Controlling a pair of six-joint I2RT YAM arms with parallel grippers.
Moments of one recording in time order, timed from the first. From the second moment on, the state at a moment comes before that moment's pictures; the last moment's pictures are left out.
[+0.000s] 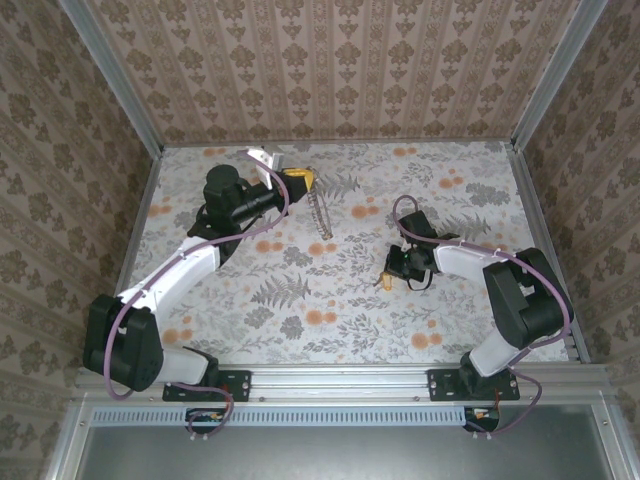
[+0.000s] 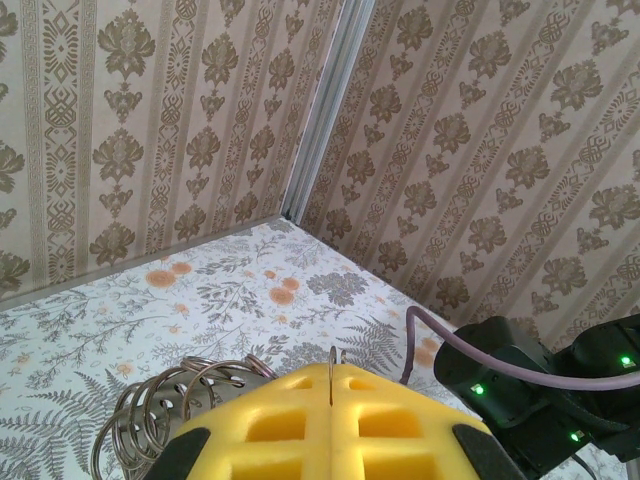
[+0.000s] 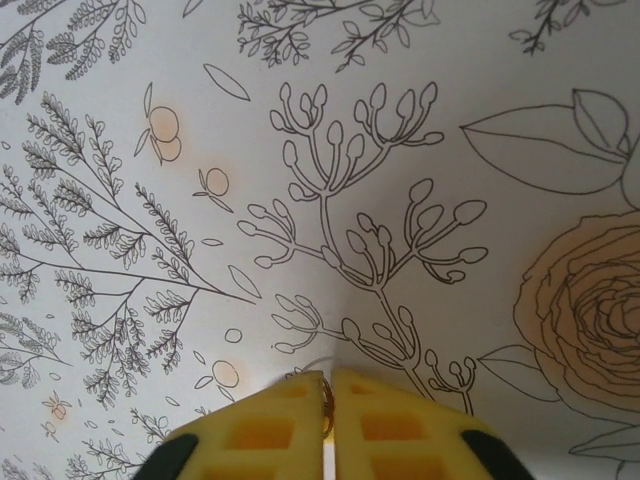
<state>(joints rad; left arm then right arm) -0.44 1.35 0.95 0.39 0.65 -0.31 0.34 1.61 0.79 -0.33 -0.21 0.68</state>
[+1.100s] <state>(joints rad) -0.48 1.36 1.02 0.30 0.72 -0.27 0.25 1.29 0.87 -0.21 -0.60 0.46</state>
